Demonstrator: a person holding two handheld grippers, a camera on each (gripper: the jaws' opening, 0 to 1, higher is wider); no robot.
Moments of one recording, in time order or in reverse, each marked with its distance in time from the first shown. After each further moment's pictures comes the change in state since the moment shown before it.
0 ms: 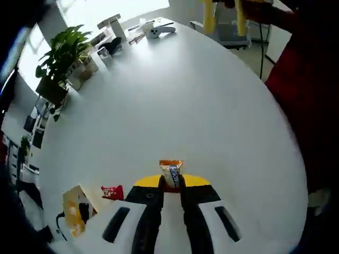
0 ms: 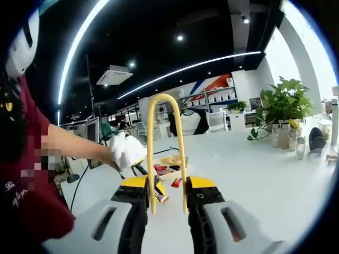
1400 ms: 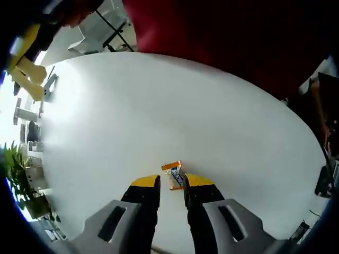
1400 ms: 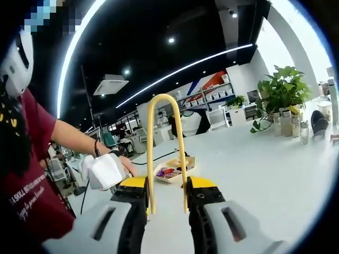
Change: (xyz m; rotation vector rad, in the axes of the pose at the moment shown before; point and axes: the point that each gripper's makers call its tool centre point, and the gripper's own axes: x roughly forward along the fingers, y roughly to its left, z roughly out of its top) left arm -0.020 -0.077 -0.039 0.778 0.135 -0.297; right arm 0.009 0.014 -0.002 0.111 -0.033 0.006
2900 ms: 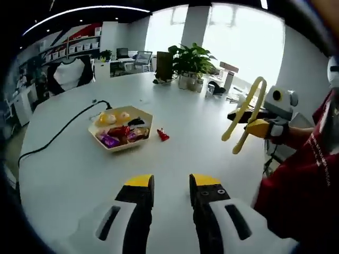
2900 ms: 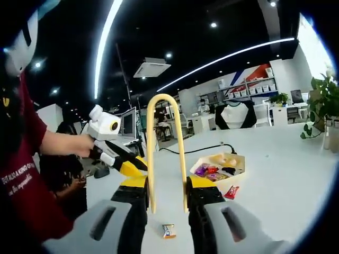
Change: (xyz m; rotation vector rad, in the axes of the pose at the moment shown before) left arm -0.134 -0.050 -0.065 -1.812 -0.521 0.904; right arm 0.099 0.079 -0.034 -0.134 0.126 0.355
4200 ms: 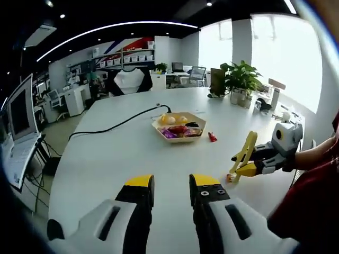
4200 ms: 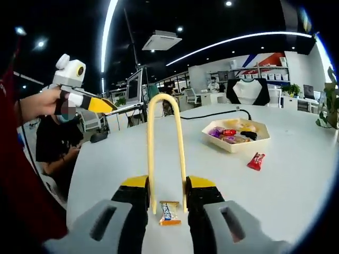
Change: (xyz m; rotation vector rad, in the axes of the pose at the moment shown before) left arm -0.083 0.040 -0.033 -0.076 -0.124 0.396; right arm 0.048 0.009 -0.110 -0.066 0.218 0.065
